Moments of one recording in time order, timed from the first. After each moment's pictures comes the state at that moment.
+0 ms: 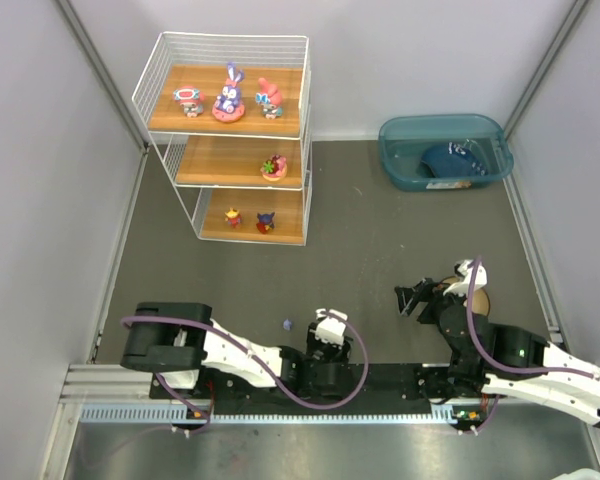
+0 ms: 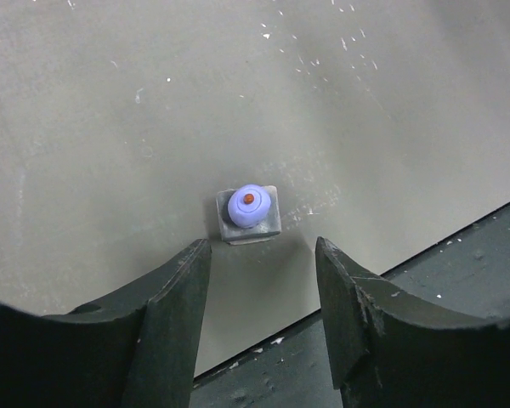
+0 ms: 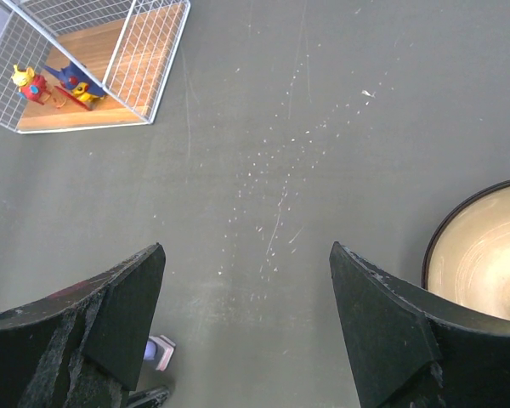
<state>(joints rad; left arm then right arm) -1.65 1.63 0.66 0.06 -0.85 -0.99 1.21 0.22 0.41 -0.65 0.88 0.82</state>
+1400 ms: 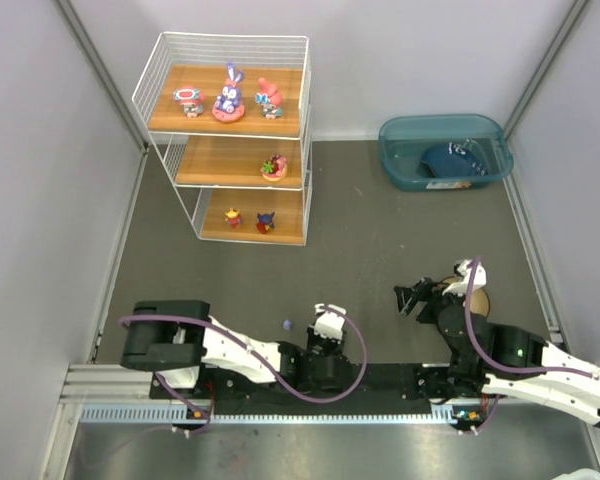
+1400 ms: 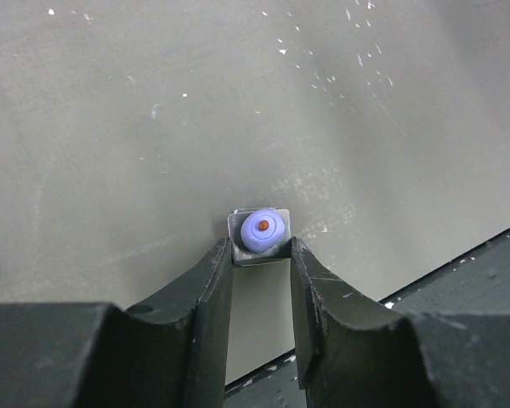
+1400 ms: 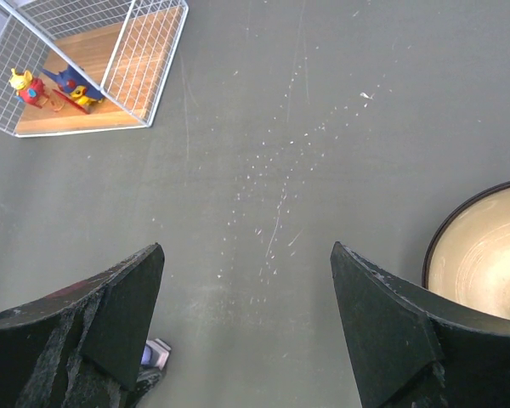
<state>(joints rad) -1.61 1.64 0.65 0.10 -0.82 -0.96 1.21 0.23 0.41 -0.64 0.89 0.82</state>
